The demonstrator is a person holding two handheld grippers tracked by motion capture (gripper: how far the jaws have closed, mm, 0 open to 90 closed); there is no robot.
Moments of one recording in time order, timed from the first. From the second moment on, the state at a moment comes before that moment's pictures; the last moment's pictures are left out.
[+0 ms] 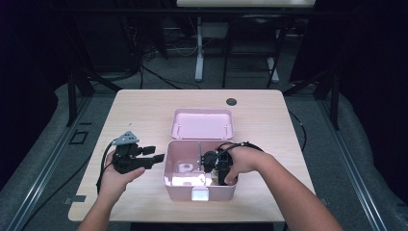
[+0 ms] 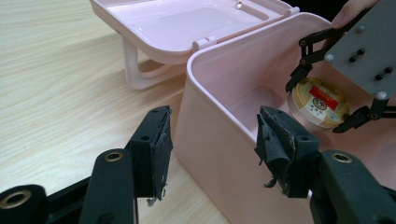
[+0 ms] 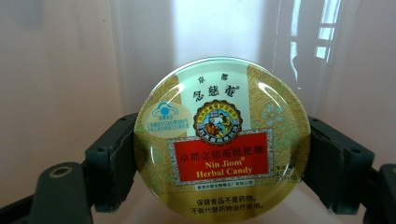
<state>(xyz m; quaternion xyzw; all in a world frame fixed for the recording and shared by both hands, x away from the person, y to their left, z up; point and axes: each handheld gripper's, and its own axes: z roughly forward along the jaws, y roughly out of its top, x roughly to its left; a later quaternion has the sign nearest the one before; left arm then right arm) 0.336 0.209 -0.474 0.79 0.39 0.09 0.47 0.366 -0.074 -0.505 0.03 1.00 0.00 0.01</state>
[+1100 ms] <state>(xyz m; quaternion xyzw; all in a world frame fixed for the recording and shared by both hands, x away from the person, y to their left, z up) 0.336 0.209 -0.474 0.79 0.39 0.09 0.47 0.367 -0.075 -0.511 0.04 1.00 0.01 0.01</state>
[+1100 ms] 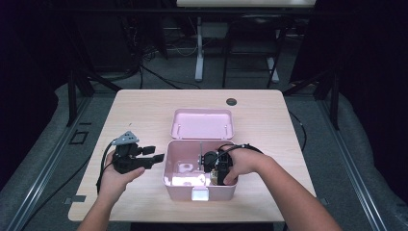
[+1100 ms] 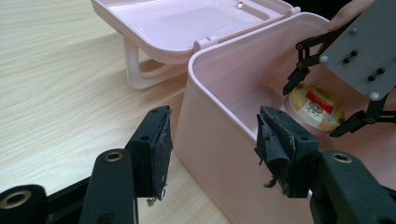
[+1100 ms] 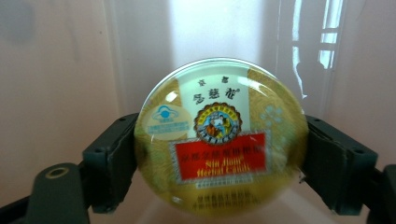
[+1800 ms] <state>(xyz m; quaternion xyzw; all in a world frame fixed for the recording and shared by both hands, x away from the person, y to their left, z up) 0.336 0.208 -0.474 0.79 0.38 0.09 0.46 0.367 -0.077 -0.498 0.05 1.00 0.03 0.00</state>
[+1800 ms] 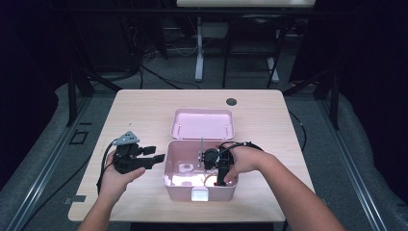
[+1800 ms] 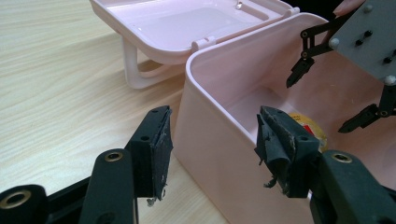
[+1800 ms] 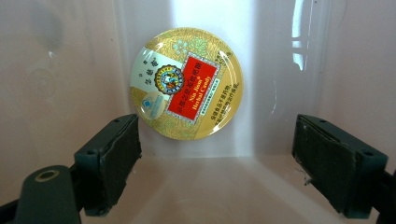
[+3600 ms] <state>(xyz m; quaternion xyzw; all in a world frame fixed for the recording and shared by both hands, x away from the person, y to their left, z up) 0.334 0.206 -0.471 0.79 0.38 0.09 0.47 0.361 -0.131 -0.415 0.12 0.99 0.07 0.04</state>
